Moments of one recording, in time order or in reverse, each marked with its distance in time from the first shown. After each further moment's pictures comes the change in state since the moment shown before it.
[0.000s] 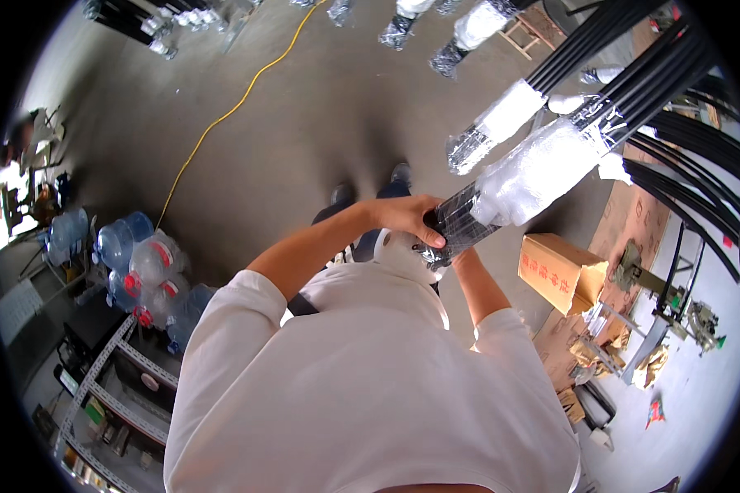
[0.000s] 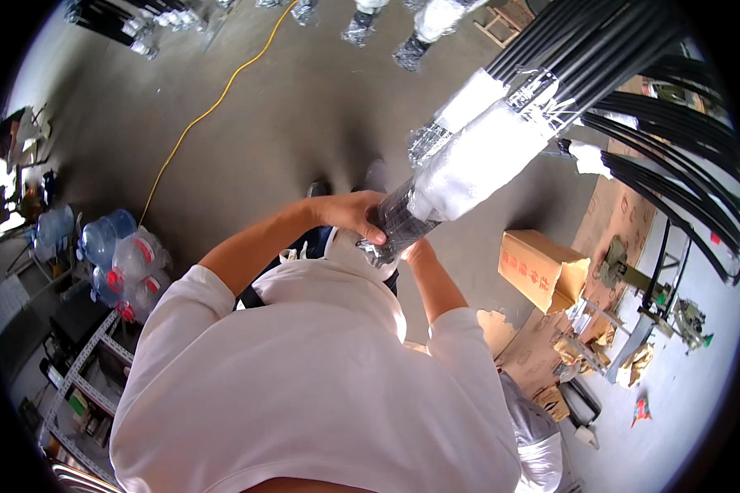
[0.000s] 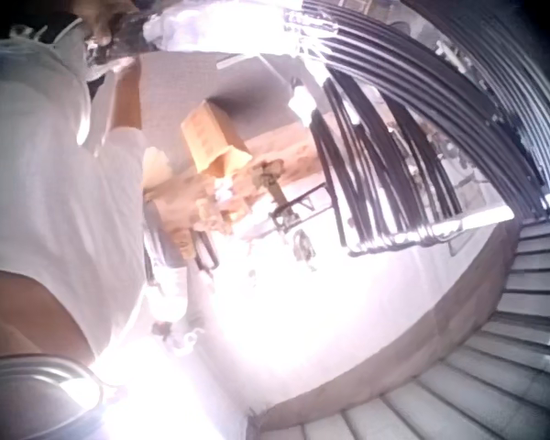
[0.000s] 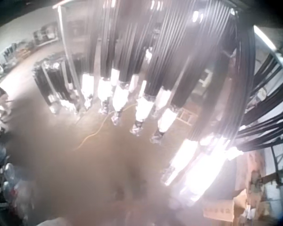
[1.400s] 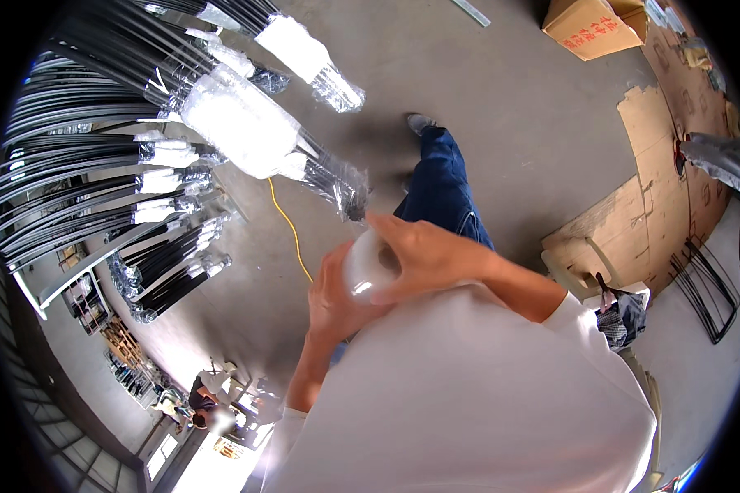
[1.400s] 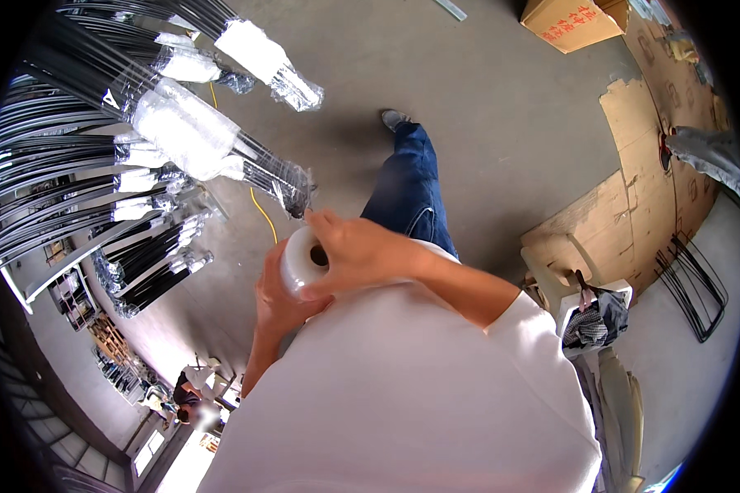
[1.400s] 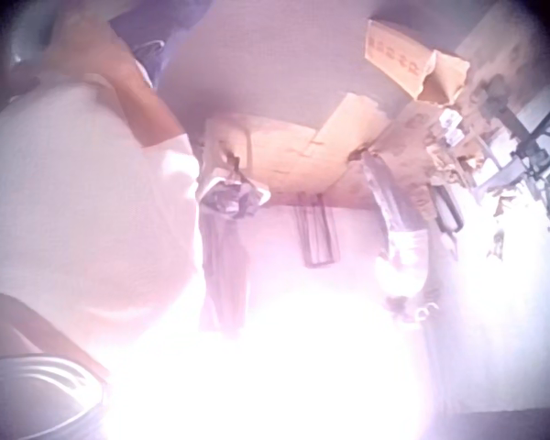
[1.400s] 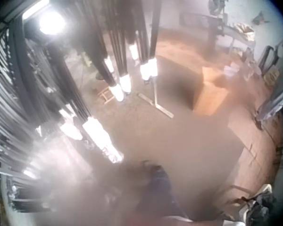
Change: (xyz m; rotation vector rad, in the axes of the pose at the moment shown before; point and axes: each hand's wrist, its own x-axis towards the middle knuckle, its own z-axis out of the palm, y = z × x) left_hand -0.078 0.057 0.118 1.299 0.370 -0.190; right_hand -0.114 0.048 0.098 -0.930 0.292 -0.632
